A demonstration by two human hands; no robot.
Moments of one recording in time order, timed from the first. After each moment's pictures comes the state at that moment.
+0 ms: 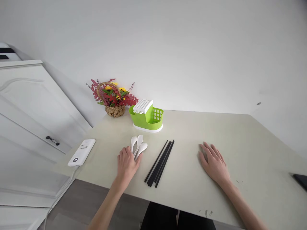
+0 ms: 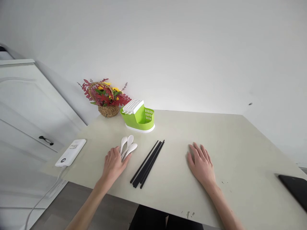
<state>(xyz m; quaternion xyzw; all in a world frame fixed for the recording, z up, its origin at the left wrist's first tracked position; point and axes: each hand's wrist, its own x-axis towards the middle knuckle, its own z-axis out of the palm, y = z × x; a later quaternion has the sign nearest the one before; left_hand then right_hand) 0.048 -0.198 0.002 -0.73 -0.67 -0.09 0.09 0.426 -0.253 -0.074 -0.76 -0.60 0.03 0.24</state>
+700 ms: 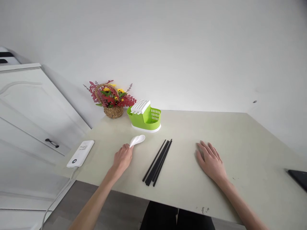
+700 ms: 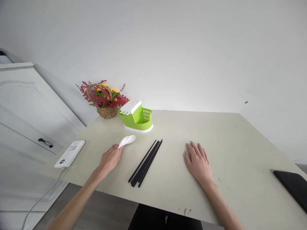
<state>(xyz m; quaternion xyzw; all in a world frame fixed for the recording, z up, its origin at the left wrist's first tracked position) 0.038 -0.166 0.022 -0.74 -0.67 0.03 0.03 0.425 -0.252 -0.071 -0.77 -0.60 0.02 0.23</state>
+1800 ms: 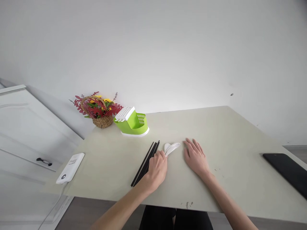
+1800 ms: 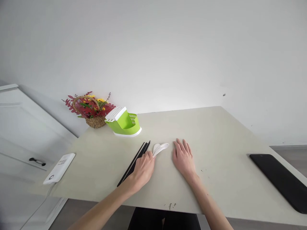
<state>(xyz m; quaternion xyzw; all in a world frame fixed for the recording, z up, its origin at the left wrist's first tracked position) 0.236 -0.231 0.025 -0.87 -0.50 0.04 0.06 0.429 -0.242 -0.073 -0.75 -0.60 0.02 0.30</state>
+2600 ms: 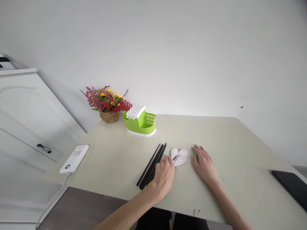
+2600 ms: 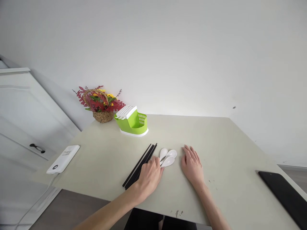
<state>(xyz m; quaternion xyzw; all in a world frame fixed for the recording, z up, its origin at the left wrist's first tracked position) 0.218 -0.247 0.010 -0.88 -0.48 -0.01 0.04 0.434 -0.244 -0.087 -0.74 -0.59 0.02 0.33</state>
